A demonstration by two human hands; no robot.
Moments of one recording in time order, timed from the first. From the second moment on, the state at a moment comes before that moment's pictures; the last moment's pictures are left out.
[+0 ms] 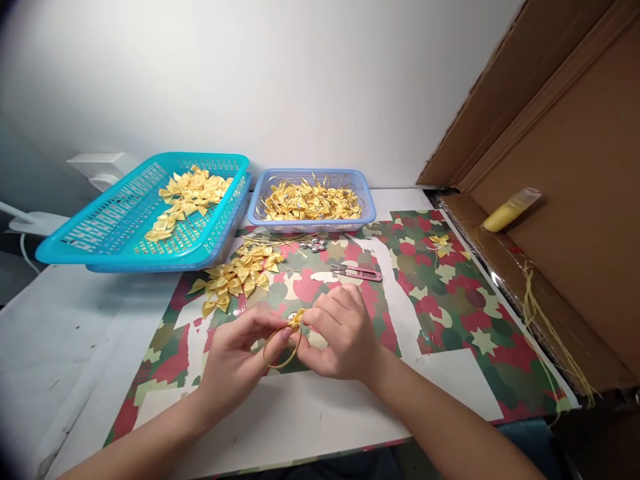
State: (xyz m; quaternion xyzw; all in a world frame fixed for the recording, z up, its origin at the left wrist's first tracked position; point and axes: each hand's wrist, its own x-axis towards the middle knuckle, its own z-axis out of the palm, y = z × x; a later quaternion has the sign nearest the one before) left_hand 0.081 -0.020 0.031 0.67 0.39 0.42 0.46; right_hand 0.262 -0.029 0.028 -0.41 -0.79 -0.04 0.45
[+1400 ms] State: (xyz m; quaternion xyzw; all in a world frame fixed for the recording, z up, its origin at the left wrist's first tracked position) left_hand 0.078 -0.015 0.029 0.80 0.27 0.50 0.18; right_hand 0.251 -0.038 0.029 -0.47 -0.75 0.05 0.46
